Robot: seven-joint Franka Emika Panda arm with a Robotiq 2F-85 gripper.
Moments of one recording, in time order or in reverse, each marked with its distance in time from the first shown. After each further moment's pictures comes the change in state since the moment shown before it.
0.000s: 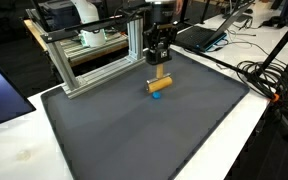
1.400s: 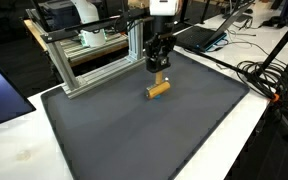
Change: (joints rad) arm 0.001 0.083 -0.014 0.067 0.012 -0.033 -0.136
